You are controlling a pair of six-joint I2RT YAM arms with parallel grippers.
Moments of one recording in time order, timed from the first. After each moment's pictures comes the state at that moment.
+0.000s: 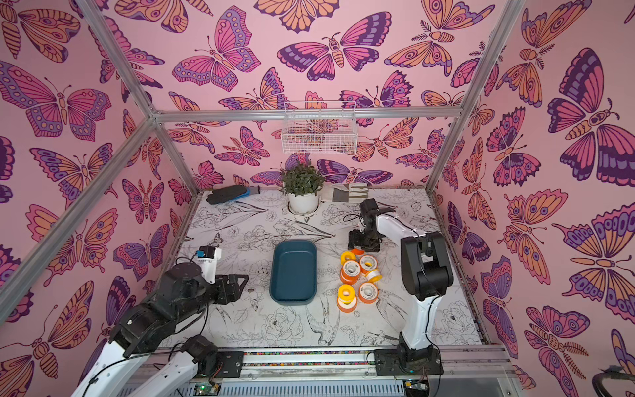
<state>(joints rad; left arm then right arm) -0.52 0.55 0.84 -0.93 0.00 -0.50 0.30 1.92 1.38 -0.82 -0.21 0.26</state>
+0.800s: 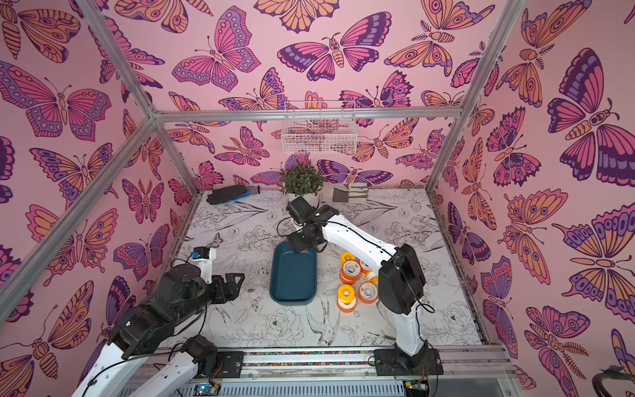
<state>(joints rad) -0.52 0.55 0.84 -0.95 -0.09 -0.53 0.87 1.99 1.82 -0.99 0.00 0.25</state>
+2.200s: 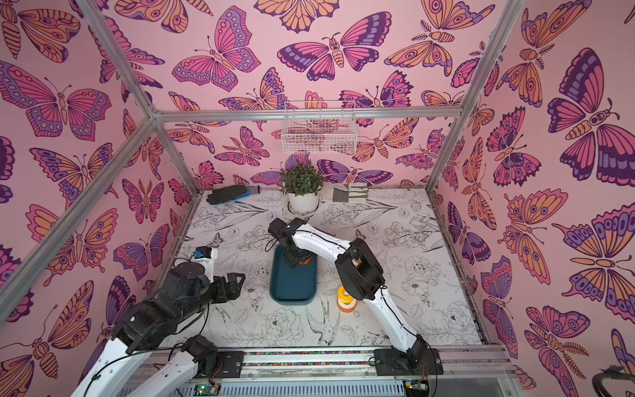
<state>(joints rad) -0.51 0.58 0.84 -0.98 -0.10 -0.54 0.93 2.36 2.04 -1.14 0.26 0.27</state>
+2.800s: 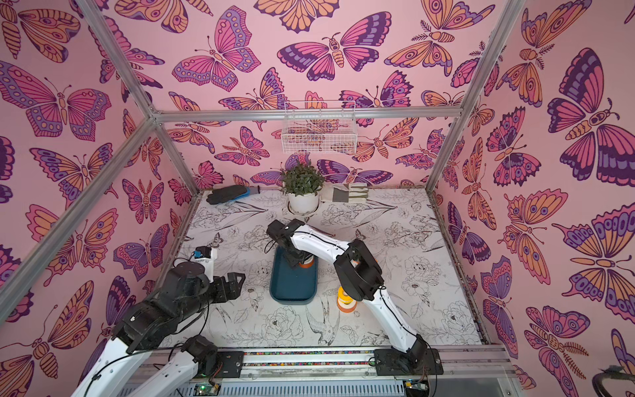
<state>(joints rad) -0.50 0.58 0.84 -0.98 -0.10 -0.54 0.95 2.36 2.04 -1.15 0.32 0.27</state>
